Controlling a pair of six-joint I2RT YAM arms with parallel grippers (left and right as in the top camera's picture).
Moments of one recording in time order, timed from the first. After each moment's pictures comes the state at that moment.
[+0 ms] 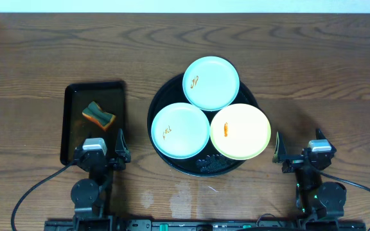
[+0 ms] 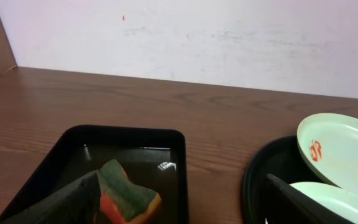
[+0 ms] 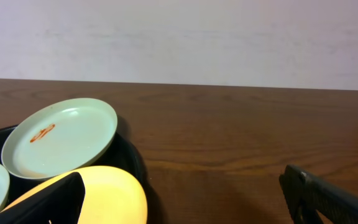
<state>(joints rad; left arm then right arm) 0.04 0.01 0.01 -0.10 0.02 -0.08 0.05 0.01 0.01 -0.07 -0.03 -0.01</state>
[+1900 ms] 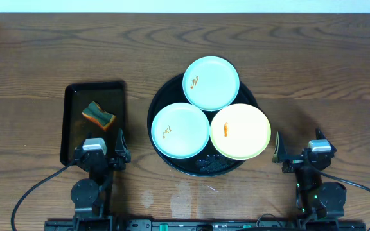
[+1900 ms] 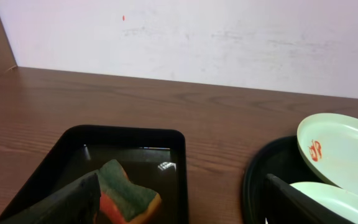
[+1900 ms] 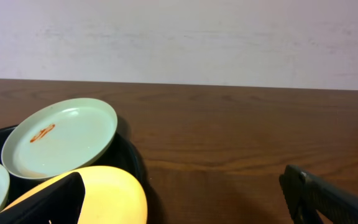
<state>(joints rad) 0.04 0.01 0.01 -0.10 0.02 -0.08 0.05 0.01 0.01 -0.07 -0.03 -0.01</state>
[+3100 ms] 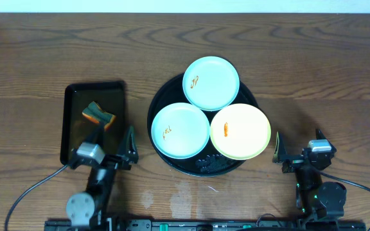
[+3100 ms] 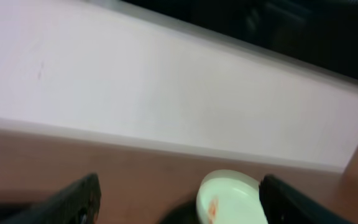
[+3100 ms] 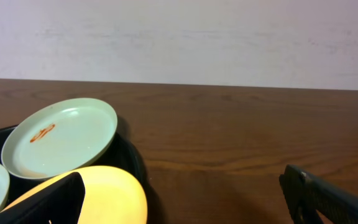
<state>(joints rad) 0.04 0.01 0.01 0.27 0.28 -0.34 0.05 0.01 0.01 -0.07 -0.03 -0.01</state>
